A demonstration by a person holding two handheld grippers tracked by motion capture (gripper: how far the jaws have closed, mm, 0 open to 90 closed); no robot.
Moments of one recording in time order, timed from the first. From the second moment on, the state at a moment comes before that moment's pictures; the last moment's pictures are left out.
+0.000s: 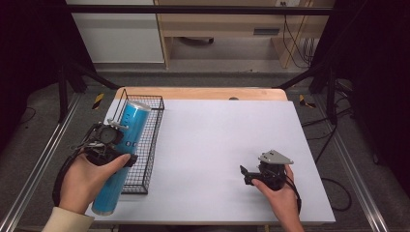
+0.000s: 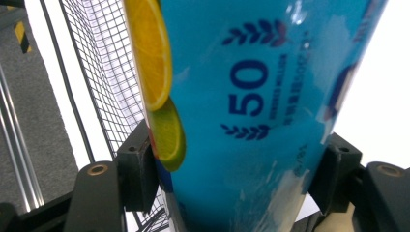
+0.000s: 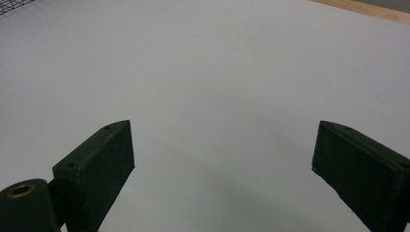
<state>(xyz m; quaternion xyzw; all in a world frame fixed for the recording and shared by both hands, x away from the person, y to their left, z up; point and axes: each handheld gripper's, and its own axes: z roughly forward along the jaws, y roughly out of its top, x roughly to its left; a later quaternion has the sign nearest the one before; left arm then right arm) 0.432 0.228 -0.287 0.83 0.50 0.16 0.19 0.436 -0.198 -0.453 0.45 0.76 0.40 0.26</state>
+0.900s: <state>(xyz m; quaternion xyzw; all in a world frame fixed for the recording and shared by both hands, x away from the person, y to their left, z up) 0.445 0.233 -0.294 0.82 0.51 0.16 0.19 0.436 -0.196 -0.455 0.45 0.76 0.39 0.26</state>
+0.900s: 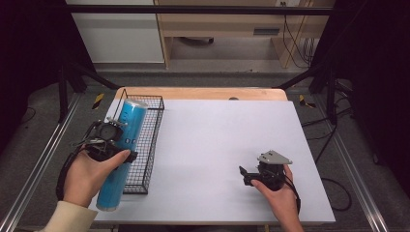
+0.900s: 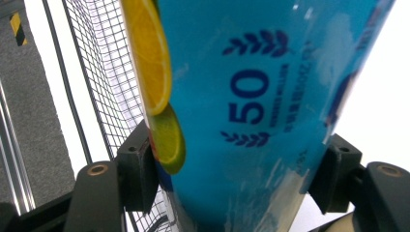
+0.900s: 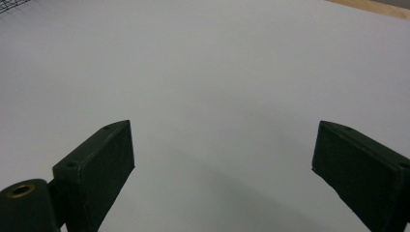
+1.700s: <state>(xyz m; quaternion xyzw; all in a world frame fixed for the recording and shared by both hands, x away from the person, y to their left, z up) 0.468 0.243 -0.307 0.81 0.54 0.14 0.20 0.436 -0.194 -0.456 0.44 0.77 0.39 0.25</state>
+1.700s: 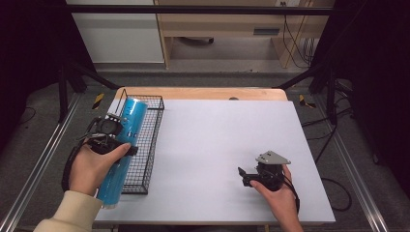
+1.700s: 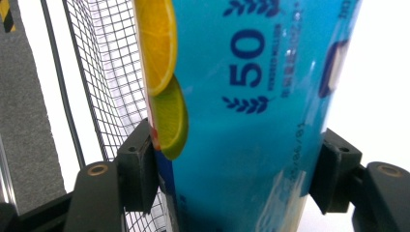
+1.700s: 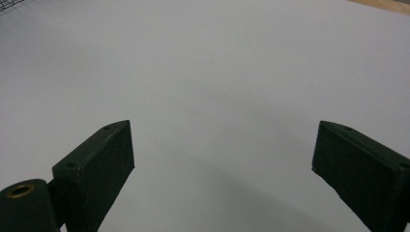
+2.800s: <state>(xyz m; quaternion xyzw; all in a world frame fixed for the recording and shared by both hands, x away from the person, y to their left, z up) 0.483 0.258 -0.328 0.79 0.57 0.13 0.18 0.437 -0.194 -0.456 0.44 0.77 0.40 0.24</state>
